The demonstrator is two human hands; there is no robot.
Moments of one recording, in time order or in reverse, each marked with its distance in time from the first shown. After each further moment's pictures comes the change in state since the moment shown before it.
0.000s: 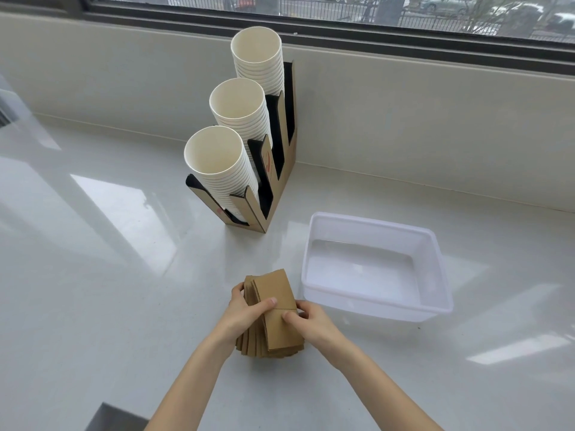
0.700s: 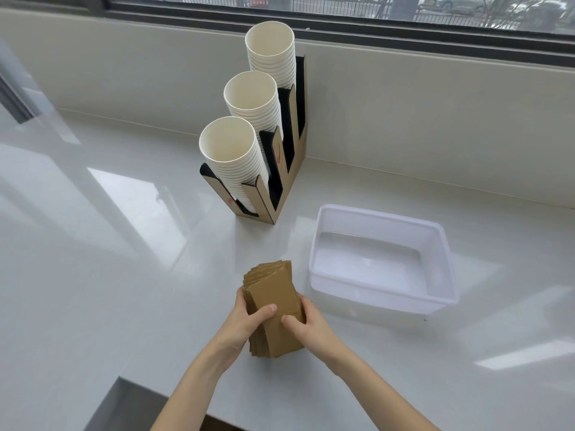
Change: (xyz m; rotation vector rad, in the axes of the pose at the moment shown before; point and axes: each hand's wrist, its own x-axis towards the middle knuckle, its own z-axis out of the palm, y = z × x) left_hand -0.033 -0.026 -0.006 -0.177 -0.115 0.167; right_hand -0.013 0.021 0.018 -0.006 -0.049 -0.155
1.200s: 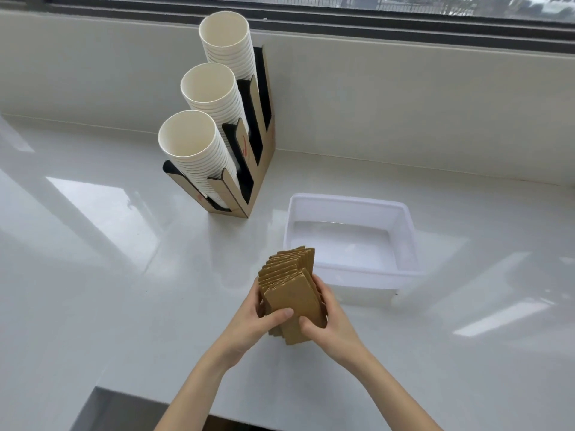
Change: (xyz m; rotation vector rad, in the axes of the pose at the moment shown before) left_hand -0.010 0.001 0.039 0.163 -0.238 0.178; right_hand -0.045 0.023 -0.038 -0.002 0.210 -0.220
